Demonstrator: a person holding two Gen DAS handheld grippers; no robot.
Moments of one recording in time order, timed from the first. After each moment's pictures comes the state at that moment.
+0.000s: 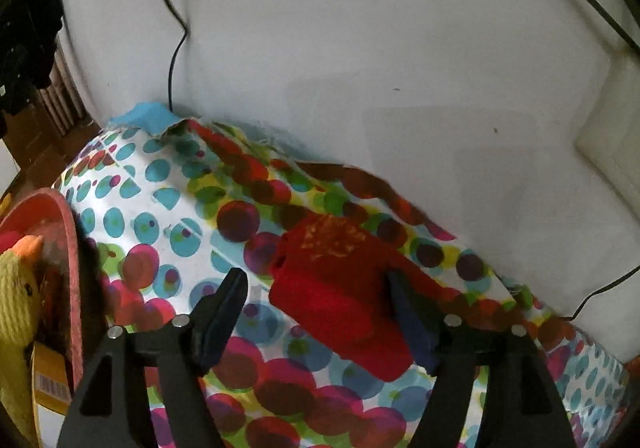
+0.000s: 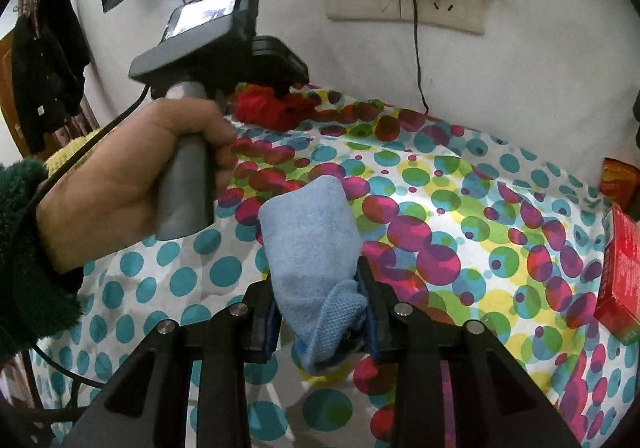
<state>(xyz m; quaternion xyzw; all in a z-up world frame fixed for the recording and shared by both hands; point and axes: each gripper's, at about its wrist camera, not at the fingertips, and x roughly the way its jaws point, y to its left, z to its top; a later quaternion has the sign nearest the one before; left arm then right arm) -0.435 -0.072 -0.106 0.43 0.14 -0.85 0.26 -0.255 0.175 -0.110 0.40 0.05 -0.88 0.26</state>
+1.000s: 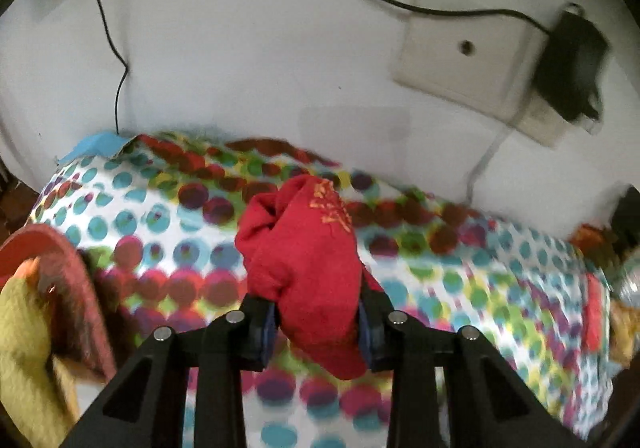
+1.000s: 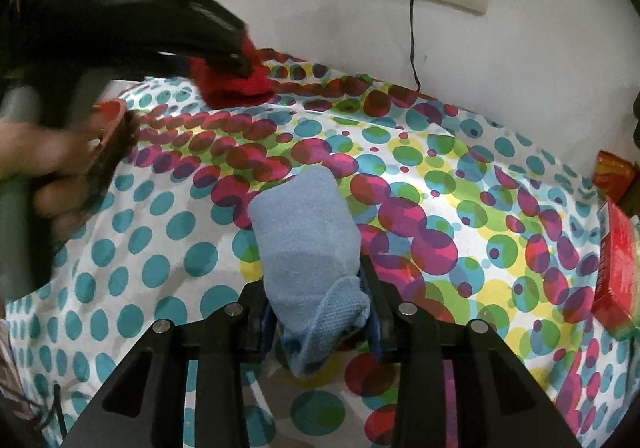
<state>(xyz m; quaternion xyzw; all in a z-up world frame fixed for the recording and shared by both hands) -0.373 -0.044 -0.062 0.44 0.09 -0.89 0.07 -0.257 0.162 -0.122 0.42 0.09 -0.87 0.21</state>
